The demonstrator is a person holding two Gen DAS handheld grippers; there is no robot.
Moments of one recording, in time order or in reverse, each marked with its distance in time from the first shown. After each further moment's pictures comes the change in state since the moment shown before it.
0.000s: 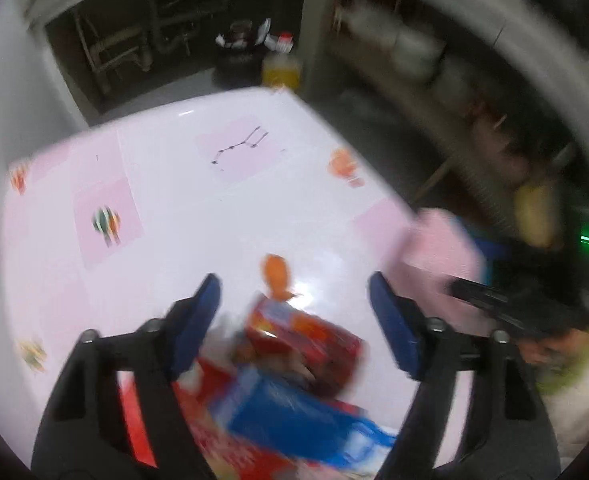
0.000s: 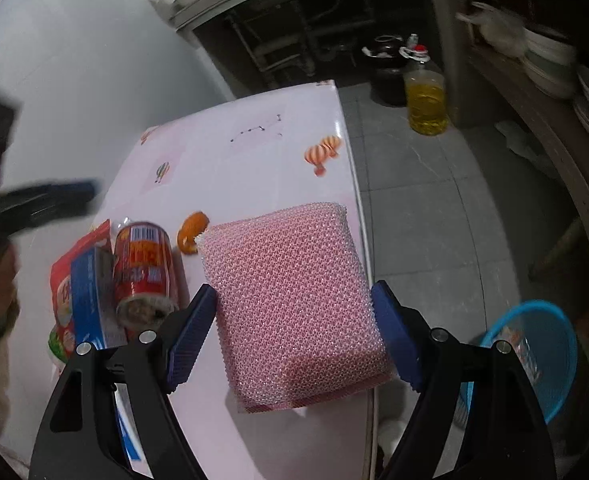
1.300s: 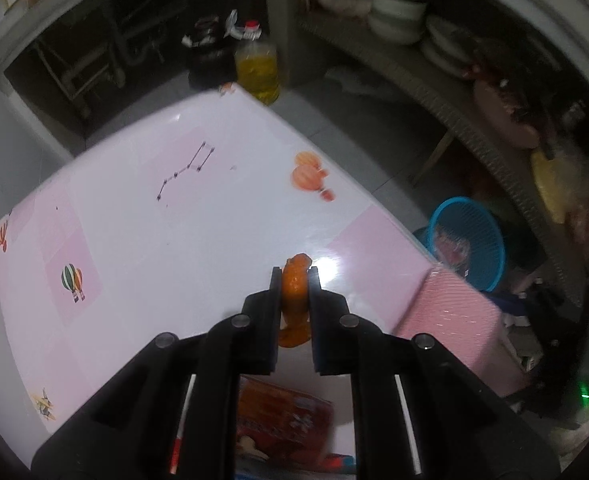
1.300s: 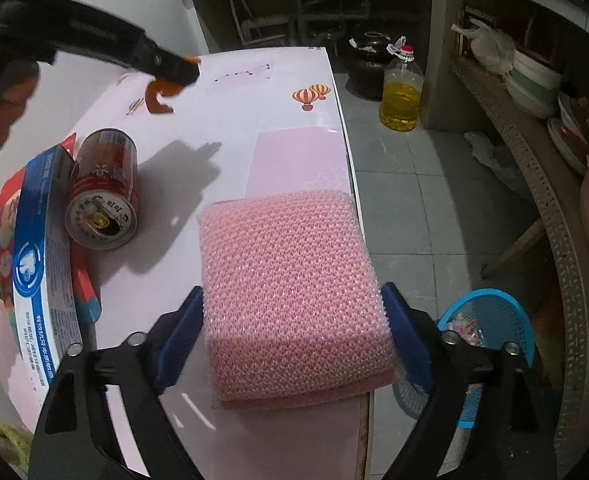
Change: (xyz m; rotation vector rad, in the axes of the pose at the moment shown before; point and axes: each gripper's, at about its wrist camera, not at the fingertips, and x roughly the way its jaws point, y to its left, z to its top) left arm 0.032 -0.042 0.034 0.099 0.006 -0.015; right arm 0.014 0.020 -0.048 -0.147 0.049 -0.221
